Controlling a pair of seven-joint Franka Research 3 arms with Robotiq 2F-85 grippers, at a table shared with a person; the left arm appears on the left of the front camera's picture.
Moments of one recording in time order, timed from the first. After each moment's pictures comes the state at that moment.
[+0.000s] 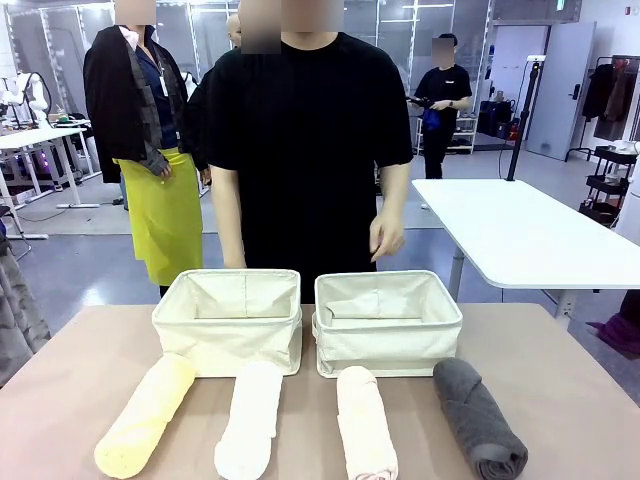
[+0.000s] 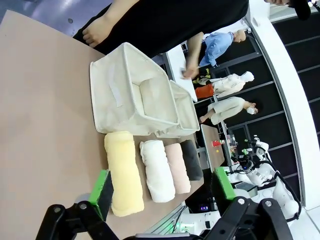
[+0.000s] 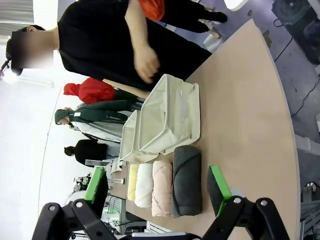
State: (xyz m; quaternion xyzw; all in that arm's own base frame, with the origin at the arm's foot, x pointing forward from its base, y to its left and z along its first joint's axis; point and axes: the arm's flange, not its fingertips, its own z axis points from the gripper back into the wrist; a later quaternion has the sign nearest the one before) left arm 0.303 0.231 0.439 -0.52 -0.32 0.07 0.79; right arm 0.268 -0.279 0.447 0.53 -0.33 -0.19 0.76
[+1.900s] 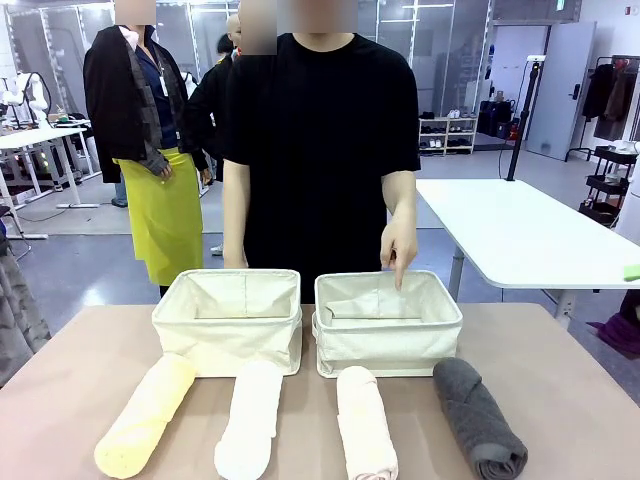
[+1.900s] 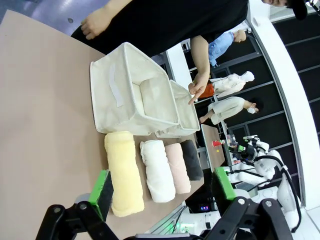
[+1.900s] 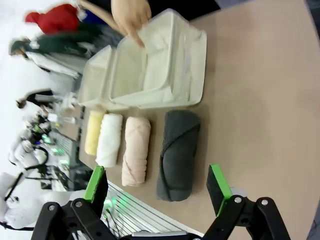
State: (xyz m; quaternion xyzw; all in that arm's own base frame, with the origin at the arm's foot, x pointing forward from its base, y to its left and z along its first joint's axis) left arm 0.303 0.231 0.439 -0.52 -0.32 0.07 0.79; right arm 0.345 -0.124 0.481 0.42 -0.23 -0.03 0.88
